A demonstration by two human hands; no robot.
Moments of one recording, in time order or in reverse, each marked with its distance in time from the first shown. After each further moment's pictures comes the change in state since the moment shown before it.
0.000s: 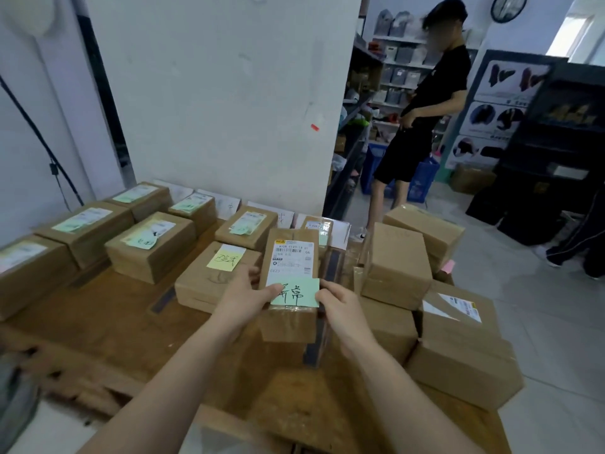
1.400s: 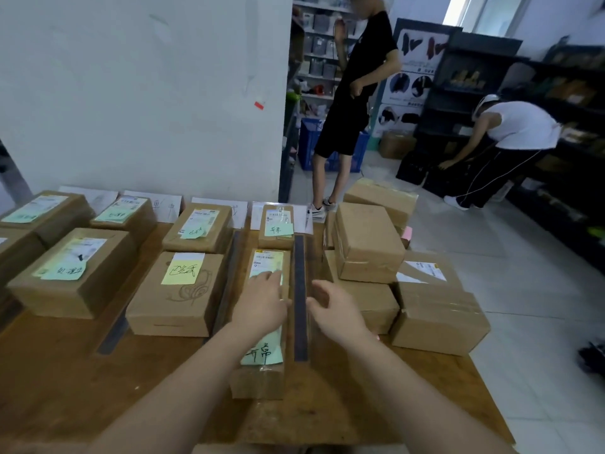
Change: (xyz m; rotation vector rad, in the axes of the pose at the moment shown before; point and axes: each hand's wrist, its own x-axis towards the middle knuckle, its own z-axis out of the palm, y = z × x) left_hand 0.063 -0.018 0.048 0.733 -0.229 0.421; right_hand 0.028 0.031 0.002 -0.591 0.205 -0.050
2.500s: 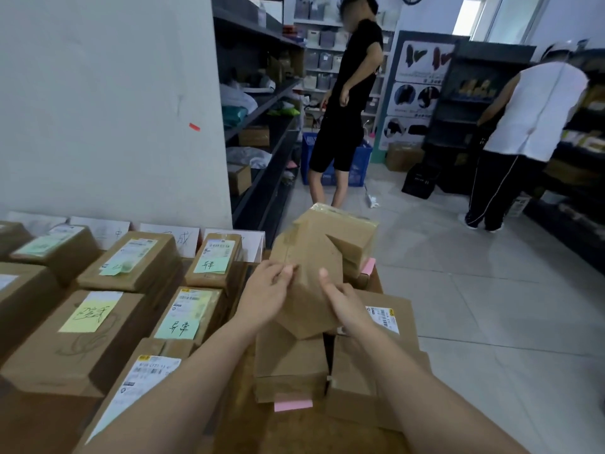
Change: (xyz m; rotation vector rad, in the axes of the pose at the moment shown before) left_hand 0.123 0.166 0.061 -0.543 0.146 -0.001; right_hand 0.132 0.125 -0.151 0.458 -0.066 0.355
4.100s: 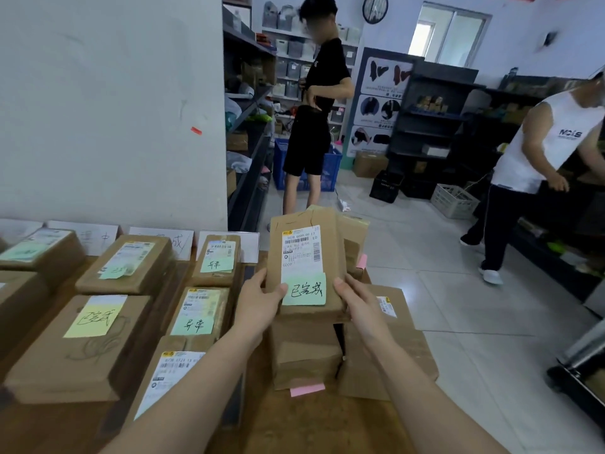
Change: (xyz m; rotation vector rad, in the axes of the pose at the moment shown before) left_hand -0.042 -0.016 -0.050 -0.327 -0.022 -0.237; right_hand -0.075 0.001 0.029 0.266 0.187 -0.182
